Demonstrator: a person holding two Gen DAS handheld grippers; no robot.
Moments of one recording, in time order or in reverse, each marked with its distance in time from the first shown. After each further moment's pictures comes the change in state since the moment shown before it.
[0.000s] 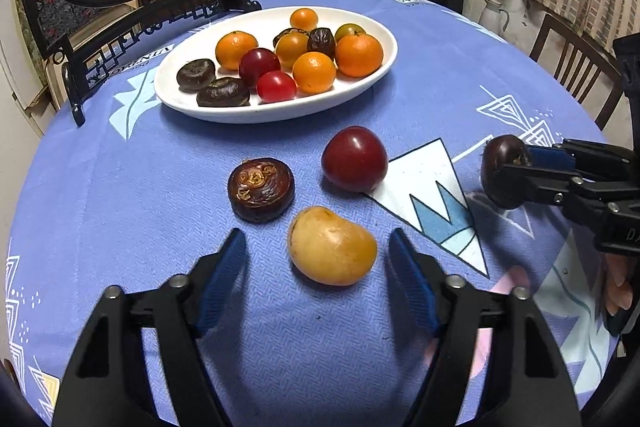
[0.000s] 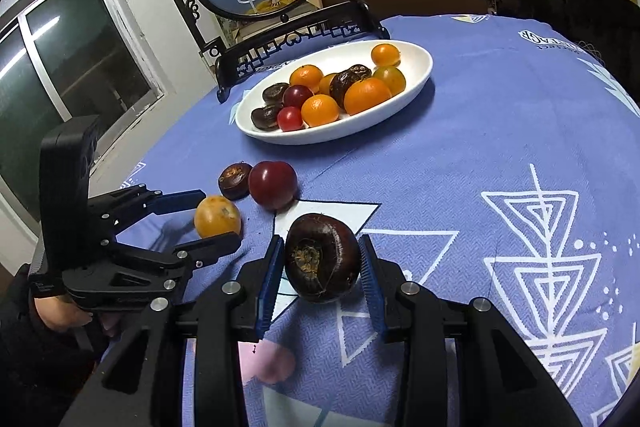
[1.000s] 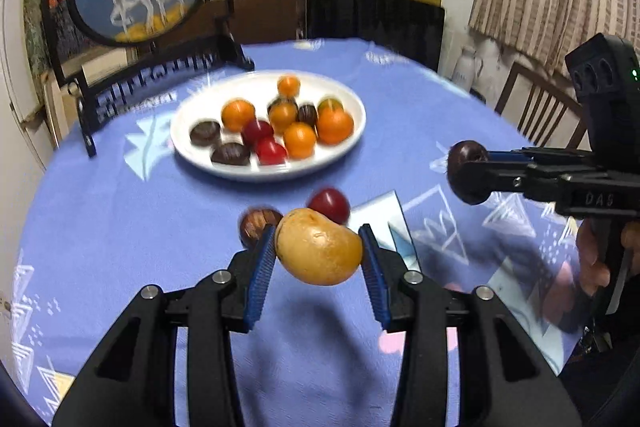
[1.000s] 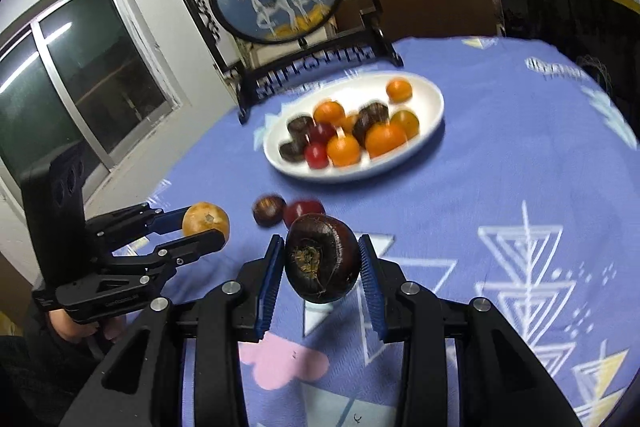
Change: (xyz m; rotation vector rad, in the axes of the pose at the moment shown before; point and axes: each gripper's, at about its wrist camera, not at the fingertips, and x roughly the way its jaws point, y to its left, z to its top) left arm -0.073 0.008 0.005 -0.022 -0.193 -0.076; right arm -0.043 0.015 0.031 -0.017 -0.038 0.043
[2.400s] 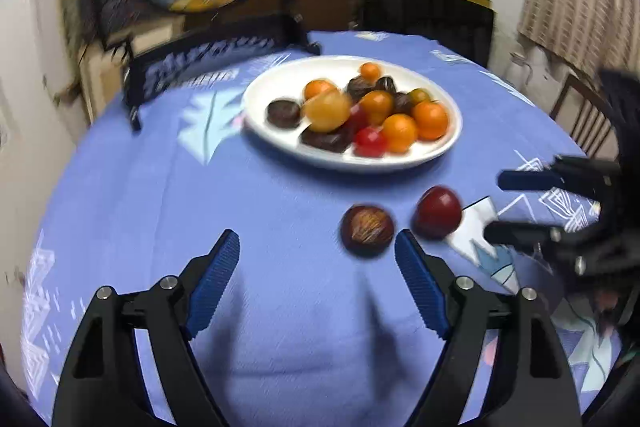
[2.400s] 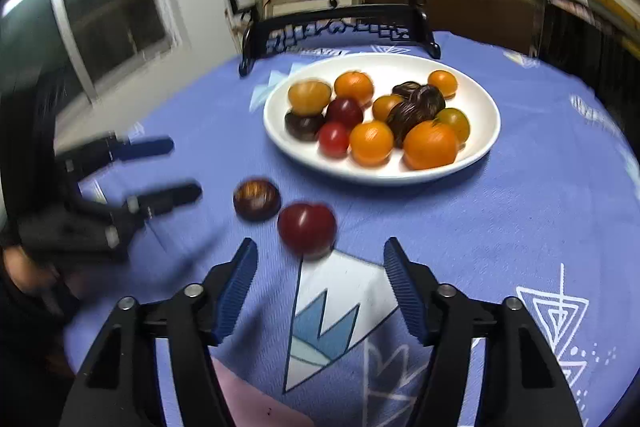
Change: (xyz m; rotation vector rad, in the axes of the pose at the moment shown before) left arm 0.032 0.070 -0.013 -0.116 0.051 0.132; right arm 0.087 0.036 0.004 -0.239 0.123 -0.110
